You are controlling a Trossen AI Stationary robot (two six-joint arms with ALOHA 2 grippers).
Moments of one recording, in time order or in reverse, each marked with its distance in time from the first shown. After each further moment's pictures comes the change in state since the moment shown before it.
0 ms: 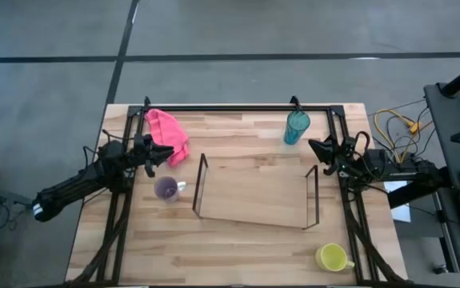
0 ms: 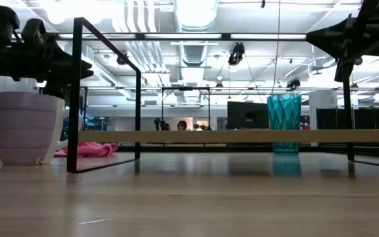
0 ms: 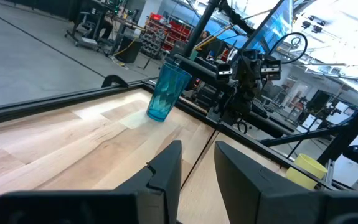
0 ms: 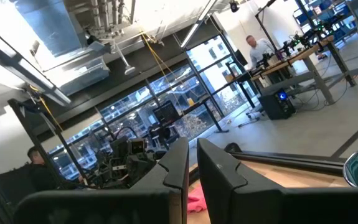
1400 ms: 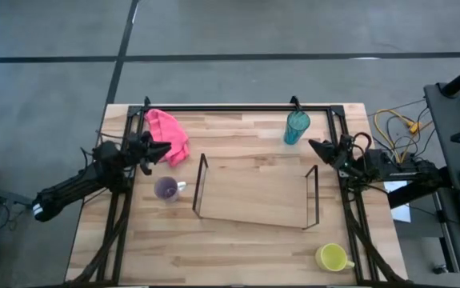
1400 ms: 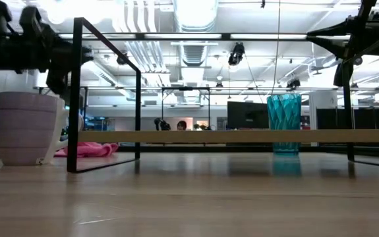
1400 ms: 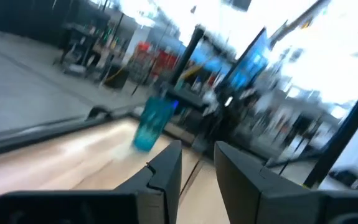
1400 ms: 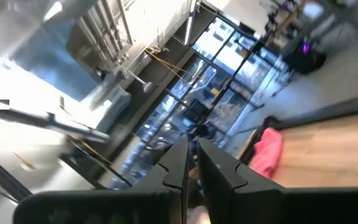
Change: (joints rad) left arm 0.000 -0.002 0.000 0.179 0.000 -0.068; right arm 0.000 0.000 0.000 0.010 -0.001 0.440
